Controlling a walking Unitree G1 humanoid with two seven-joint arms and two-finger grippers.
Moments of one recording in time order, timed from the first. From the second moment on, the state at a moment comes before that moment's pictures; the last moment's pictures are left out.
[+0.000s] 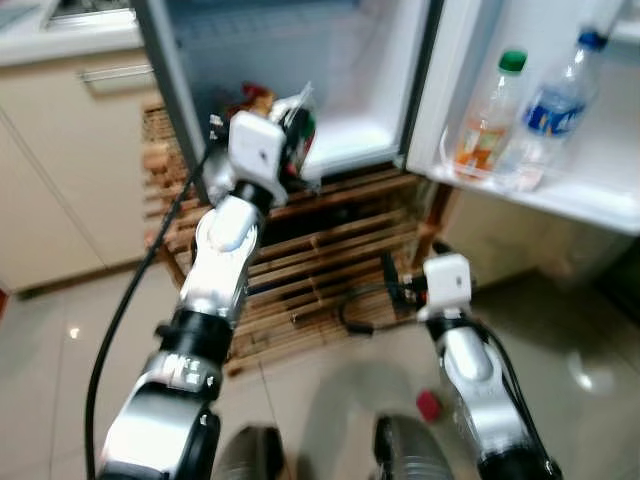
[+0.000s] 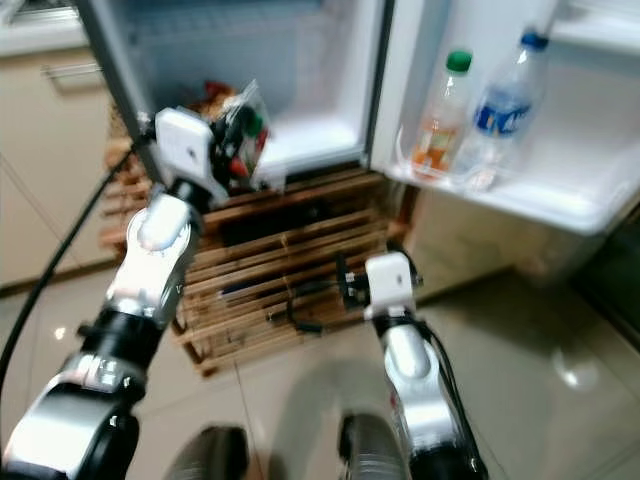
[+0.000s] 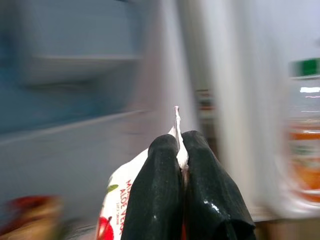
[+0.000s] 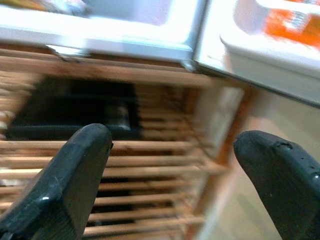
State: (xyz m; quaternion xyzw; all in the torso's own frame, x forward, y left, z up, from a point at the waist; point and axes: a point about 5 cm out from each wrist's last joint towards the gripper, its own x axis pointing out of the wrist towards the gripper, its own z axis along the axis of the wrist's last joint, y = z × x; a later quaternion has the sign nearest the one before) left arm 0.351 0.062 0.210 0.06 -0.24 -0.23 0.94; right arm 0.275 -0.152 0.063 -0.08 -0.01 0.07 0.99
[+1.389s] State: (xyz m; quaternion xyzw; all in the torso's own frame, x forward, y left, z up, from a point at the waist) left arm 0.370 0.069 0.206 0.05 -0.19 -0.22 0.96; right arm 0.278 -0.115 0.110 -0.05 -0.09 0.17 0.98
